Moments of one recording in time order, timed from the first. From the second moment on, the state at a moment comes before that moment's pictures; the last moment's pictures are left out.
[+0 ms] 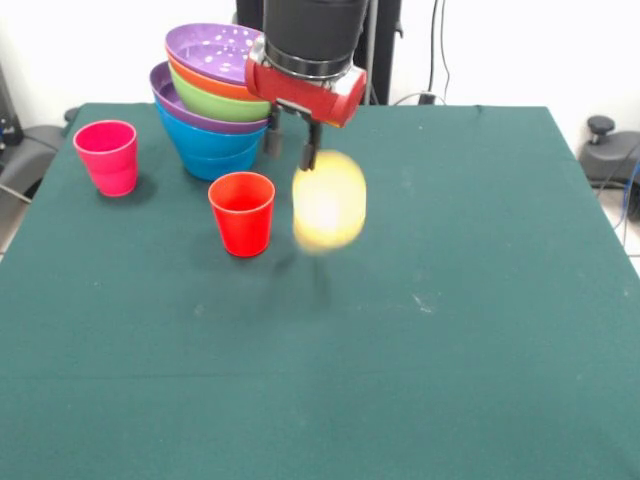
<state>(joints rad) -0.25 -0.63 -0.03 1.50 -0.17 0.75 2.04</state>
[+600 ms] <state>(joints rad) -0.24 -0.57 -0.06 1.48 -0.17 0.62 2.04</state>
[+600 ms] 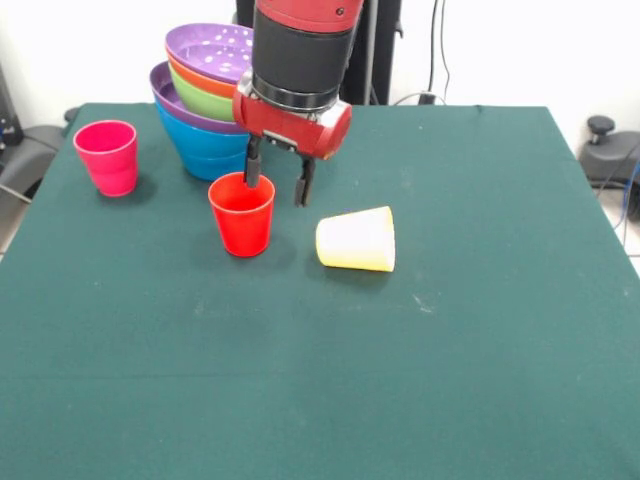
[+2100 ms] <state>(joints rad) -0.34 -0.59 -0.05 1.58 -0.16 0.53 2.04</state>
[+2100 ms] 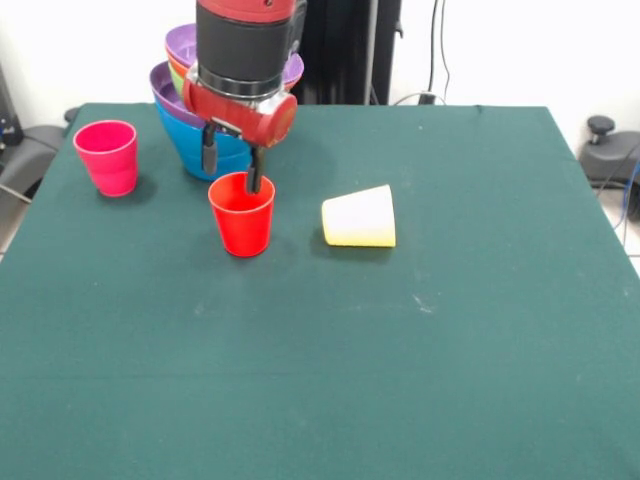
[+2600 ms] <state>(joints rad) -0.35 -0.55 -0.05 1.58 -0.16 0.51 2.04</state>
